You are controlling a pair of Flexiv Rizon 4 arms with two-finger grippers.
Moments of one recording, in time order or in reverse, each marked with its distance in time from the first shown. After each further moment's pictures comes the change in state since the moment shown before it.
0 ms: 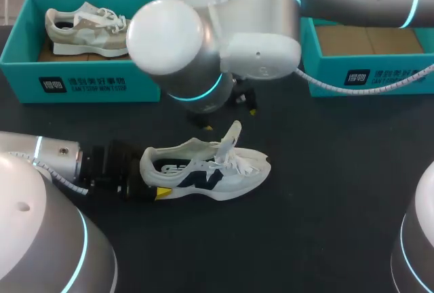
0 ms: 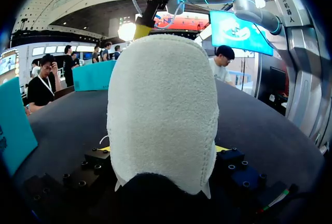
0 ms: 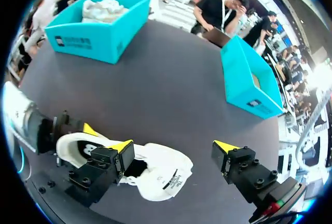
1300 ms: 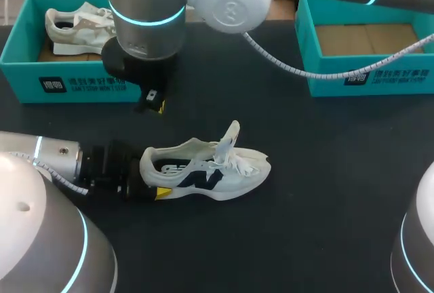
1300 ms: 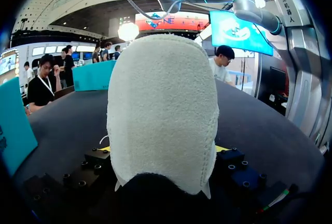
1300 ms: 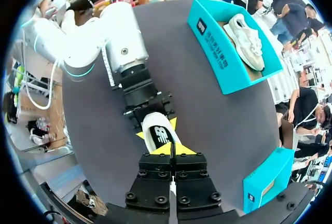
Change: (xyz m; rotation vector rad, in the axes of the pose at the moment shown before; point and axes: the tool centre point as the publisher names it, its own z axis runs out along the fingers) left arm 0.000 0.000 0.000 0.000 0.000 0.000; right arm 0.104 0.029 -0.091 -0.001 0.432 -0.922
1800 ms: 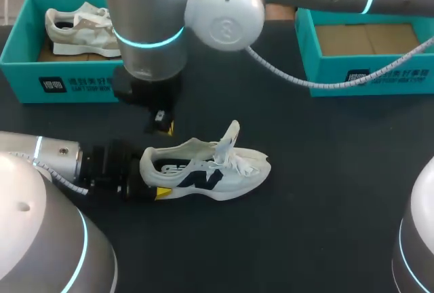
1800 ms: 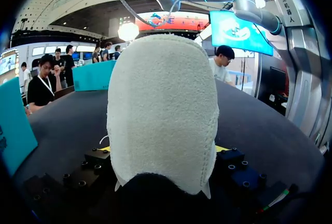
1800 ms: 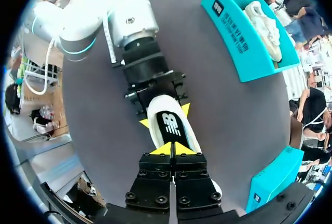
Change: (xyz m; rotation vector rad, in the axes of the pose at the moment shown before) left arm 0.000 0.000 0.000 0.000 0.000 0.000; right arm 0.018 -0.029 0.049 0.109 0.066 -0.046
